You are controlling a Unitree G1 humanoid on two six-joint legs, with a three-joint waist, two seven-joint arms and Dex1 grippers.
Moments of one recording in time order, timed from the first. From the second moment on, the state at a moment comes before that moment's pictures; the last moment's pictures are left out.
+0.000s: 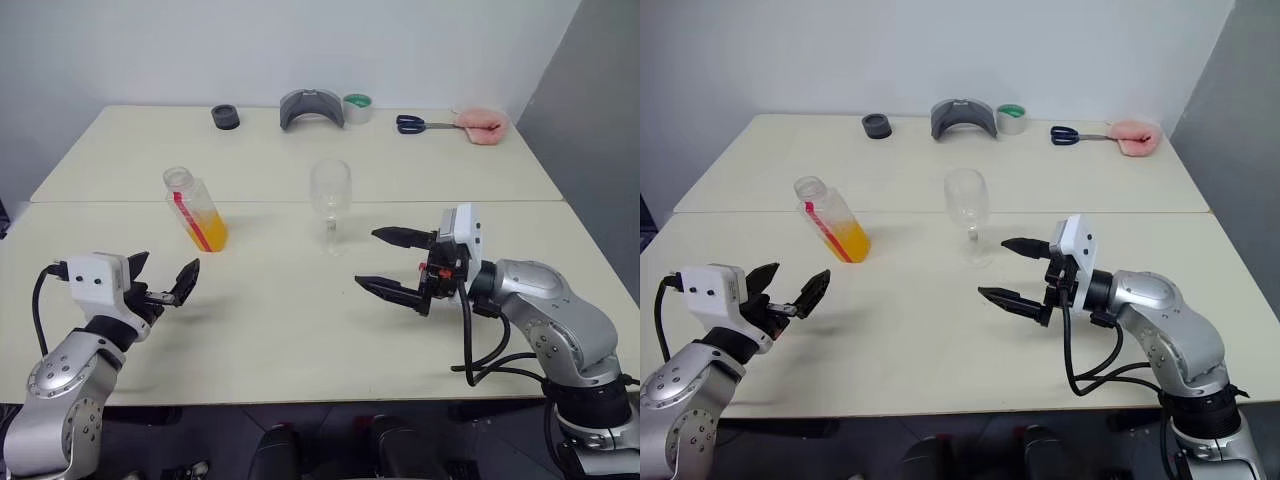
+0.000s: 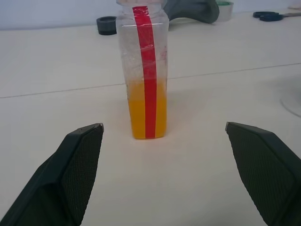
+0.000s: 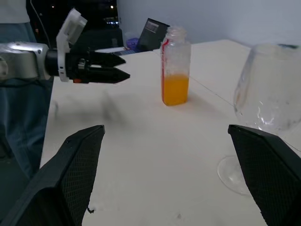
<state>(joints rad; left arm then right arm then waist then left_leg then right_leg) 0.10 0.54 0.47 -0.39 -0.50 0.47 -0.36 -0.39 -0.51 0.04 -0.49 0.59 0.64 0.82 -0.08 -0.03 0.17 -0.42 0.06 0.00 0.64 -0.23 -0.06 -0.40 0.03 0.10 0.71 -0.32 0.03</state>
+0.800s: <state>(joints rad) -0.22 0.64 0.38 -0.04 -0.41 0.37 -0.51 -0.39 -0.50 0.00 -0.55 0.66 0.70 0.63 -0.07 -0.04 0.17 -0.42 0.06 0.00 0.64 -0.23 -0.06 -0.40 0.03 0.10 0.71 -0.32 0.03</state>
